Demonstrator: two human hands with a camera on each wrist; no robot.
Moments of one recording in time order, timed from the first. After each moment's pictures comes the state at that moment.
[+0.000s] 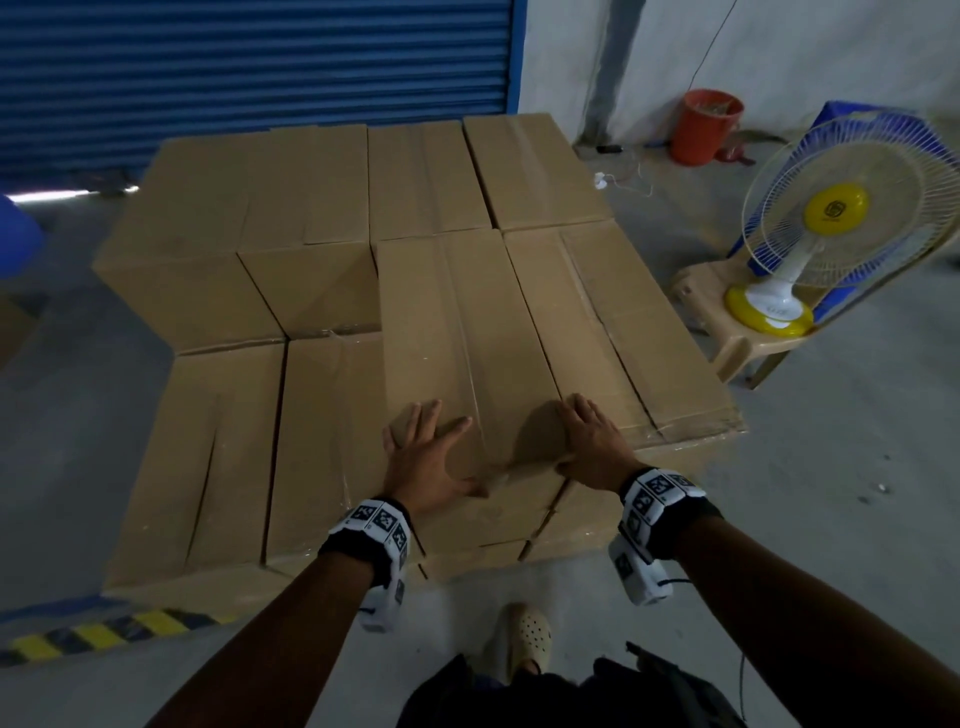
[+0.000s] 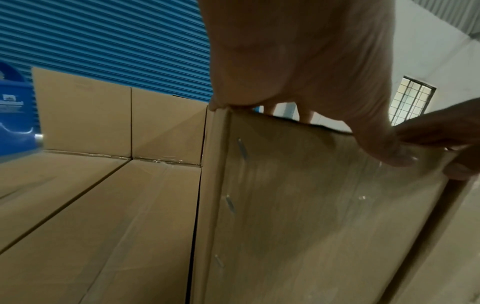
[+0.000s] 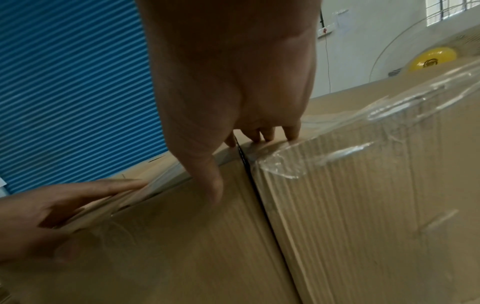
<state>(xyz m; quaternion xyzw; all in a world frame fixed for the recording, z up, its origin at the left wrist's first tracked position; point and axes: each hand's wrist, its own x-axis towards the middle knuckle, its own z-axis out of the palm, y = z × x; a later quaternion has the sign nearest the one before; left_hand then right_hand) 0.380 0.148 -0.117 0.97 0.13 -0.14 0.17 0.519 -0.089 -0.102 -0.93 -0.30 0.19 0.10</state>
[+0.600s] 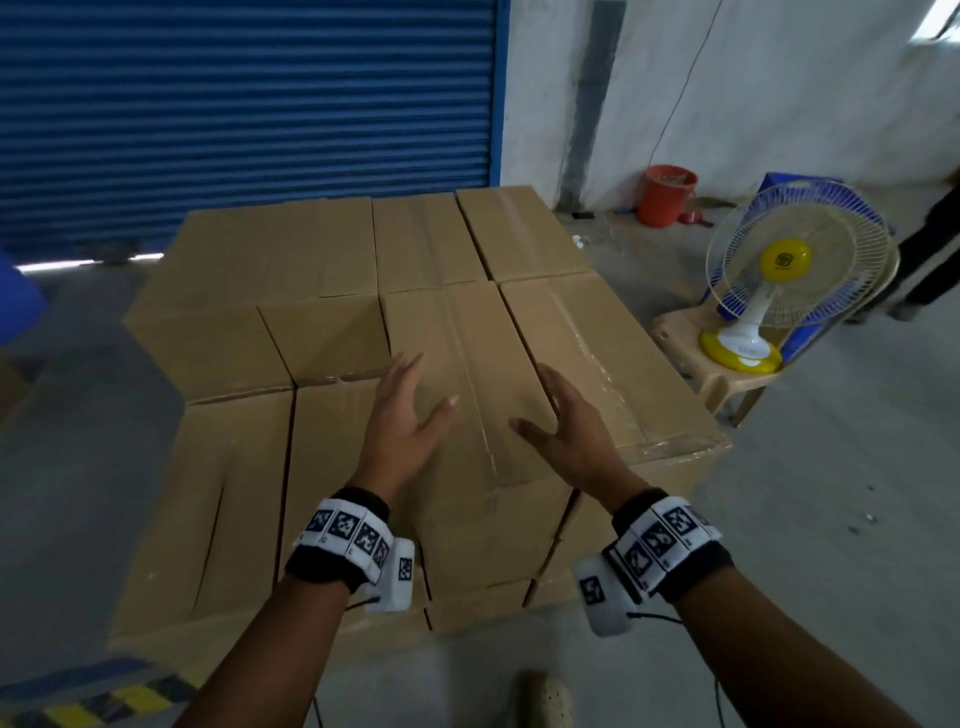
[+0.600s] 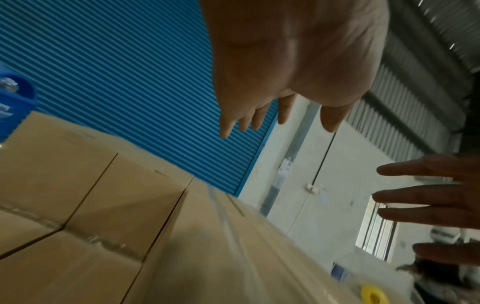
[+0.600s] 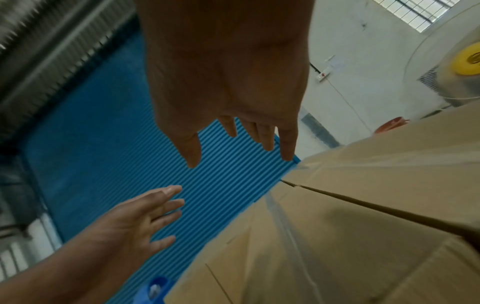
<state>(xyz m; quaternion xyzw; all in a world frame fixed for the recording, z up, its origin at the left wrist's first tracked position) 0.351 0.173 0.001 0.87 0.13 0.19 0.43 0.436 -0.047 0.020 -0.87 -0.27 0.03 0.41</state>
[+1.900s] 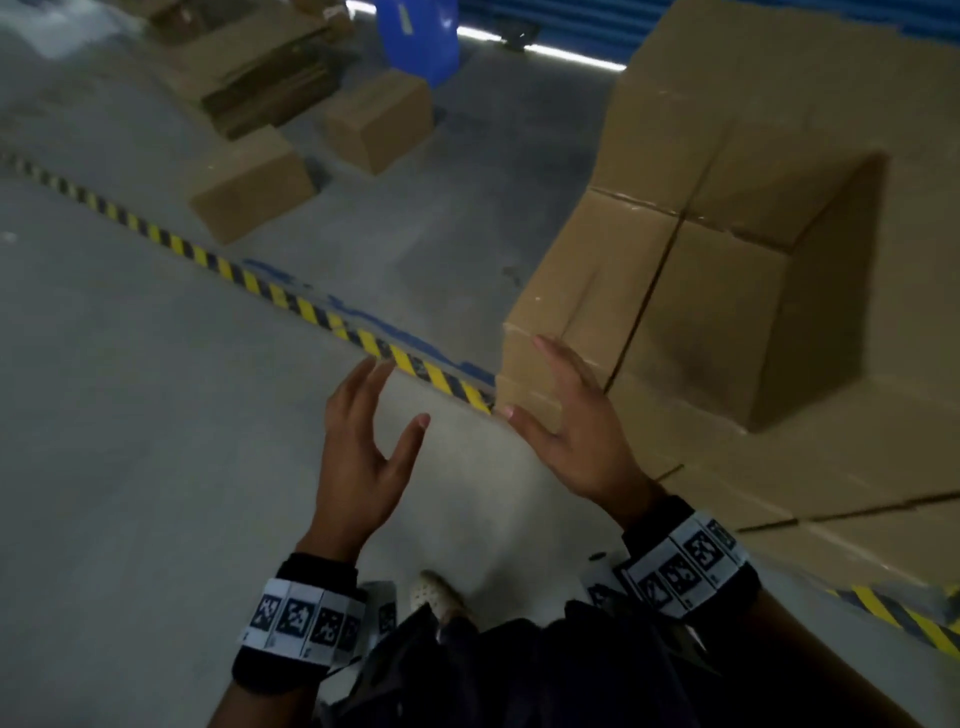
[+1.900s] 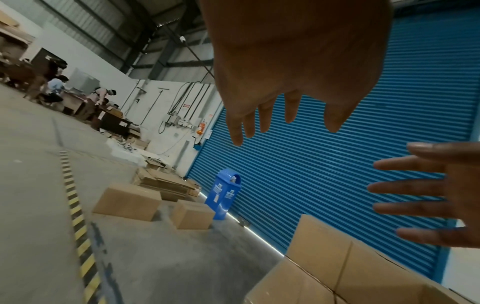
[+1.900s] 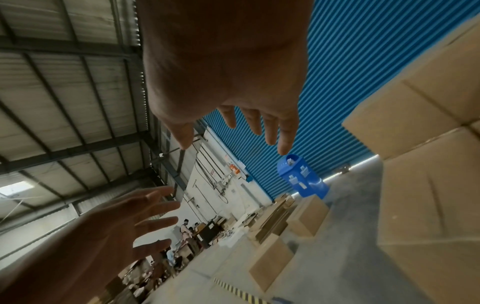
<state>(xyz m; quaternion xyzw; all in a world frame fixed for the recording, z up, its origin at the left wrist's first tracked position) -0.261 0.266 -0.048 0.79 0.44 0.35 0.25 -0.029 0.191 -0.041 -0.69 -0.56 0.21 0.41</state>
